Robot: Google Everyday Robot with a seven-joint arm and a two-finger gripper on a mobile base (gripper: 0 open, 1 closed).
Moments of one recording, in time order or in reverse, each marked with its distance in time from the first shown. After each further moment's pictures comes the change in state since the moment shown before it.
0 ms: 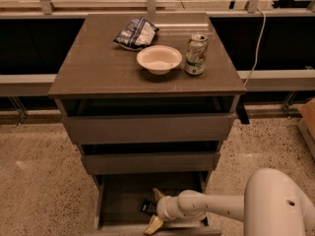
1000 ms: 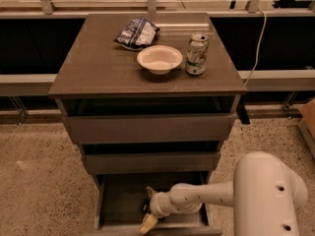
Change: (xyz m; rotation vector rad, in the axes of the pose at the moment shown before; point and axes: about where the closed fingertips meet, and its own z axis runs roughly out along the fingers) arm -0.043 0.011 -0.007 -0.066 0.029 0.011
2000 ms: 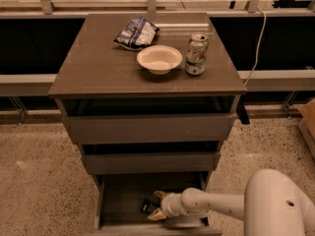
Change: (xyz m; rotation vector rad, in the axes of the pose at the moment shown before) arm 0.058 -0.040 0.001 0.125 -0.003 0.010
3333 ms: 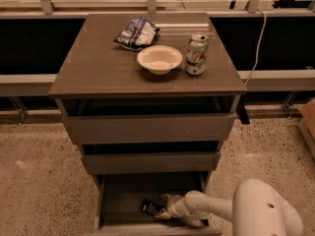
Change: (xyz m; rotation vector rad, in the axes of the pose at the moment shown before) arm 0.081 -0.023 0.035 0.032 0.051 0.056
